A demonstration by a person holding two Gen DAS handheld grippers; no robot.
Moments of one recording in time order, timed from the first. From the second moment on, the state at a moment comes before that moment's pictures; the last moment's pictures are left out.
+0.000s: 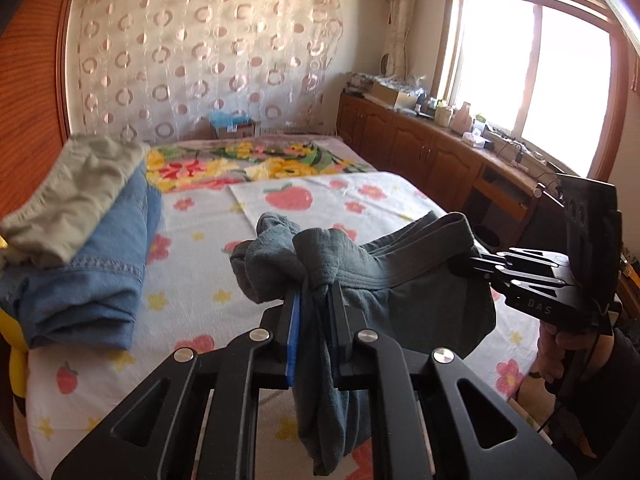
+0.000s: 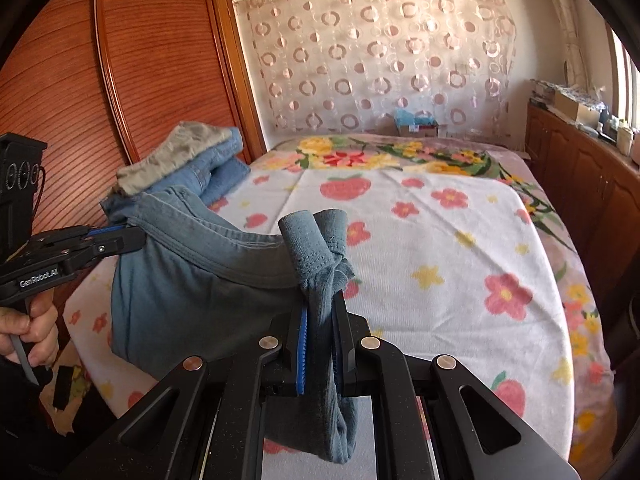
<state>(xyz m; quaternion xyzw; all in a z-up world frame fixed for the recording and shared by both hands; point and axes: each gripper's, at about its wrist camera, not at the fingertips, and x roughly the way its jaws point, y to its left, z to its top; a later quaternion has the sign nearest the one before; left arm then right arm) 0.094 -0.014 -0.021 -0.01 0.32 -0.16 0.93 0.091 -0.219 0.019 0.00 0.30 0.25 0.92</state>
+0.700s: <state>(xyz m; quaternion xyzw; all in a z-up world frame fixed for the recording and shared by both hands) 0.098 0.013 0.017 -0.01 0.27 -0.12 0.96 0.098 -0.202 0.048 -0.02 0.23 0.28 0.93</state>
